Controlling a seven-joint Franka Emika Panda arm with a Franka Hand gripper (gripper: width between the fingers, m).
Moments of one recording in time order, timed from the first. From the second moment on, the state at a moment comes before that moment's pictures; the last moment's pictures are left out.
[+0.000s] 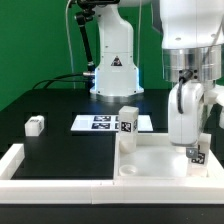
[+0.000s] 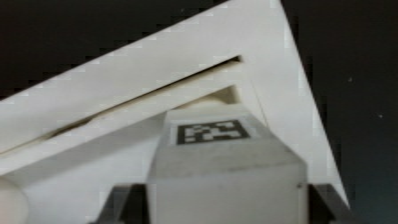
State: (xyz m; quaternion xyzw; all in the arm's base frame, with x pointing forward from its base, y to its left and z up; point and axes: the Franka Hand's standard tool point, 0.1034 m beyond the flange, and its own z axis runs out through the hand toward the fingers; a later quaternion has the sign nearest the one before) arm 0.629 0.111 0.069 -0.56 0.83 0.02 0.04
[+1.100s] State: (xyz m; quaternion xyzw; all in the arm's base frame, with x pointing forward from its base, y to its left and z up) arm 0.639 0.093 0.115 -0.62 0.78 0.00 0.07
